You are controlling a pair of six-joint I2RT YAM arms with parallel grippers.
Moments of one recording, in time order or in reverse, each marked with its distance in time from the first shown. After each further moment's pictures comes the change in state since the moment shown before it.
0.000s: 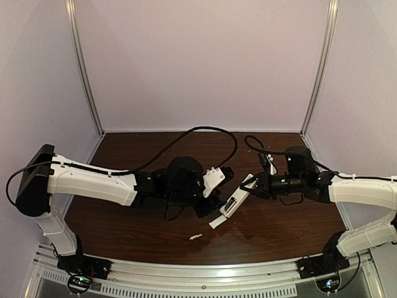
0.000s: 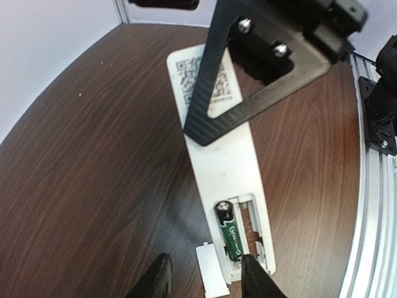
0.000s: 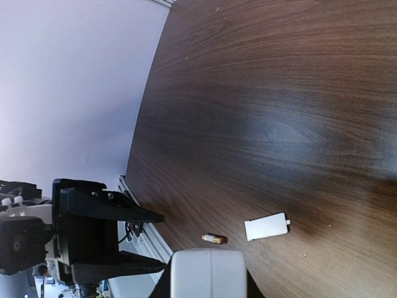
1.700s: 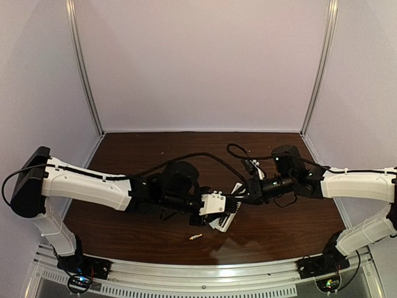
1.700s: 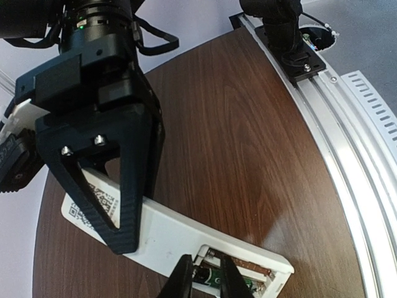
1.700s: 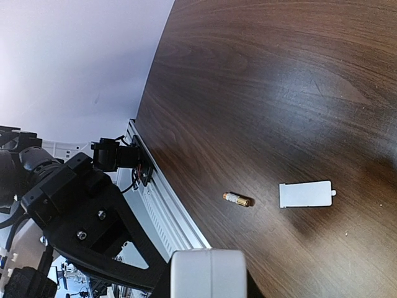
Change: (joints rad) left arm -0.029 -0.060 -0.078 0.064 0.248 0.610; right arm 0.079 0.095 0.095 -0.111 -0.153 -0.098
